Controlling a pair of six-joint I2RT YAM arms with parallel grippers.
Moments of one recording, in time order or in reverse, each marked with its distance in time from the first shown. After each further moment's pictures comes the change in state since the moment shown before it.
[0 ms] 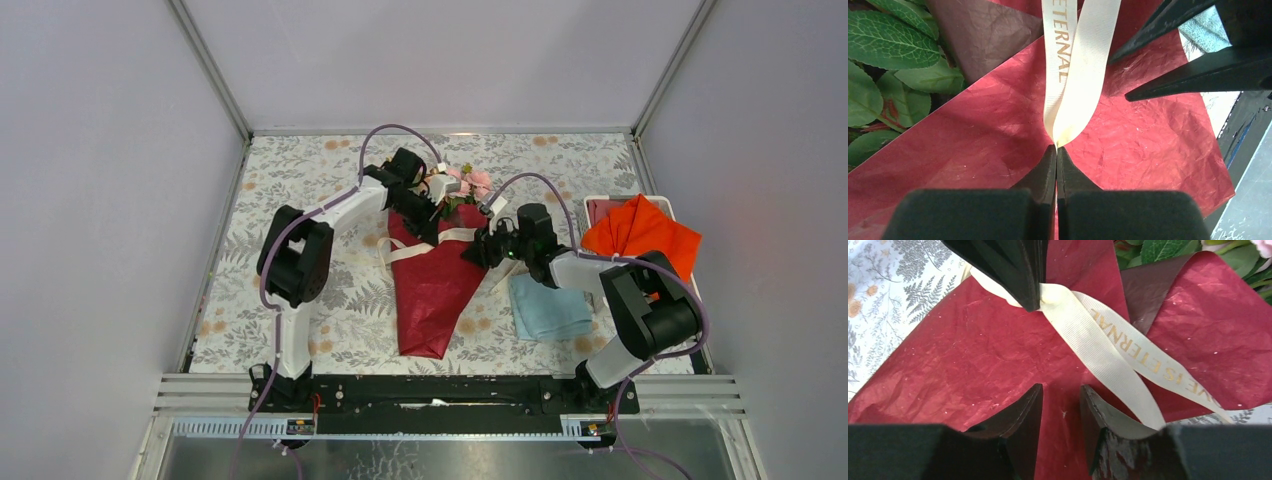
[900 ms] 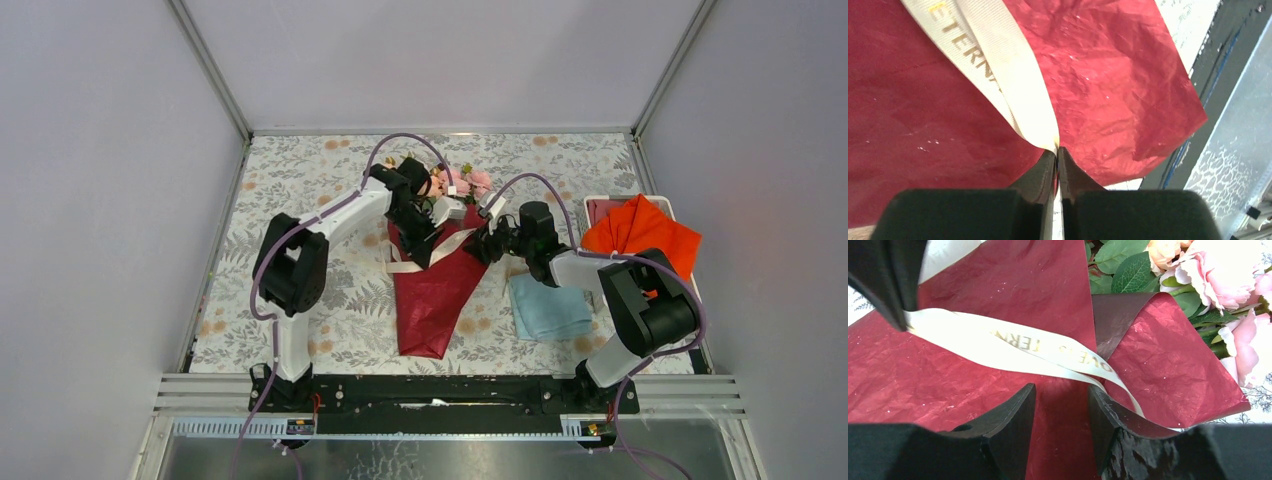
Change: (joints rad) left arm -0.061 -0.045 0.017 -0.317 -0.016 0.226; right arm -0.026 0.017 0.003 0.070 0.024 -0.208
